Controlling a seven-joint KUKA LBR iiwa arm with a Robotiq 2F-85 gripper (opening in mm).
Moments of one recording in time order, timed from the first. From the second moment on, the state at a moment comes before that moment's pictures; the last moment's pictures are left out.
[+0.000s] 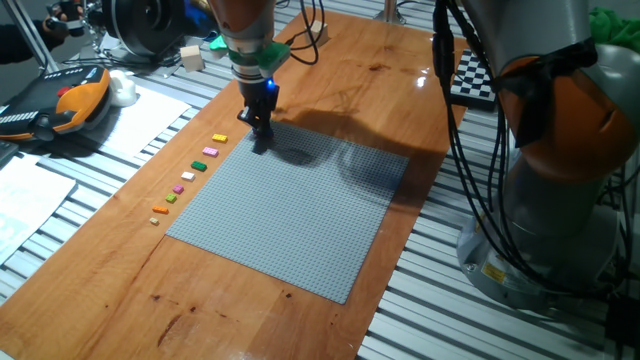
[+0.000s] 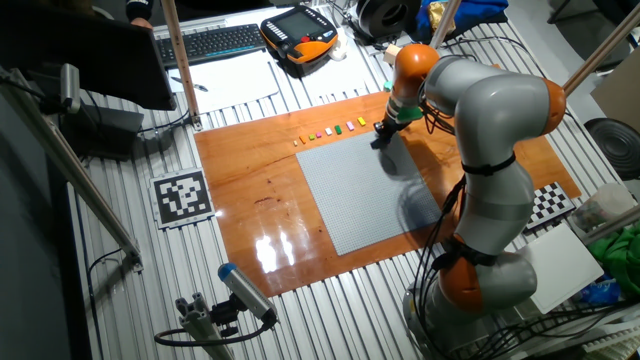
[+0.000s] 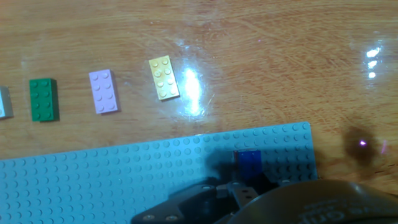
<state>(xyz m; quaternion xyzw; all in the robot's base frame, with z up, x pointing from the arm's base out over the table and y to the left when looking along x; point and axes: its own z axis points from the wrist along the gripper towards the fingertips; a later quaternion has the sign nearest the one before) 0.594 -0.085 0.031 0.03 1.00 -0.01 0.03</state>
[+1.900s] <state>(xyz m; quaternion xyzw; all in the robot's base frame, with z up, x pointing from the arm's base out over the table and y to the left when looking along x) 0.597 -0.079 0.036 0.03 1.00 -0.02 0.02</state>
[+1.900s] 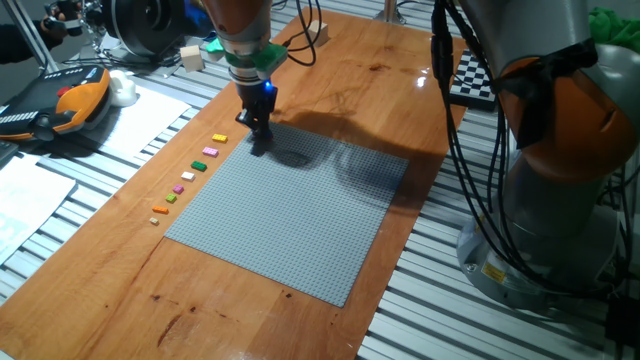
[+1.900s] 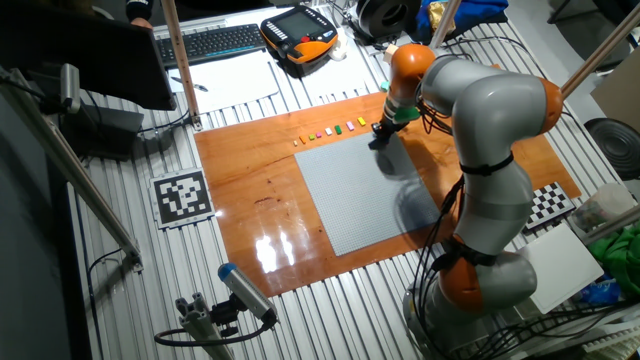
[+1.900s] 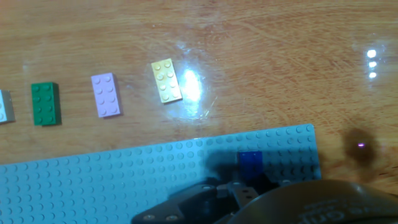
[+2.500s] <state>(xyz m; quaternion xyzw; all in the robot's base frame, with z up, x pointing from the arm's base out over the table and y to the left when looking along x) 0.597 -0.078 0.036 0.04 1.00 -0.01 0.02</state>
